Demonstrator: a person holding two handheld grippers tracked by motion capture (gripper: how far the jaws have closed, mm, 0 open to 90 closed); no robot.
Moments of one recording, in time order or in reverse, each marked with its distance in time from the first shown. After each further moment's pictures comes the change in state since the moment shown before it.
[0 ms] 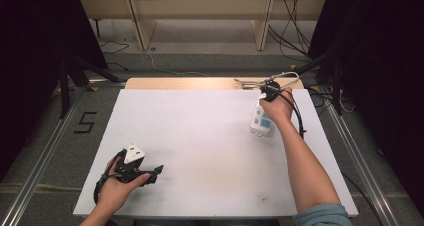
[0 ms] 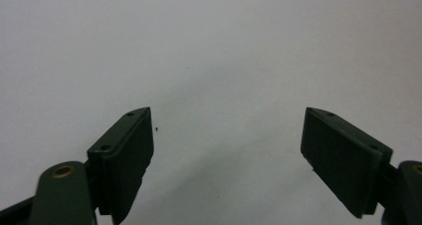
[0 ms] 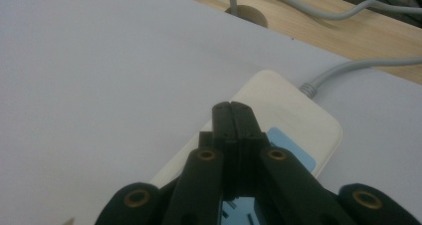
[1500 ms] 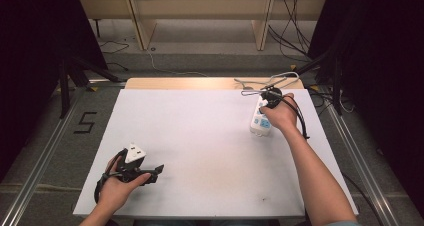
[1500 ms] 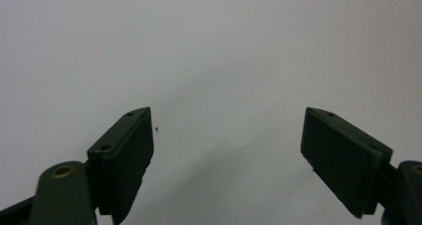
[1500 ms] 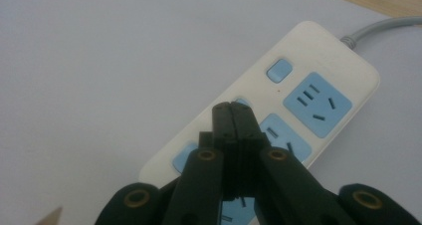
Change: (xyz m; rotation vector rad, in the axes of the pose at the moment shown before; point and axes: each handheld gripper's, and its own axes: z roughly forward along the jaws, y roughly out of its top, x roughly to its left) left arm 0.000 0.002 0.001 0.004 -0.002 0.012; right arm 0.014 -0.017 -0.026 0.086 0.087 -0.016
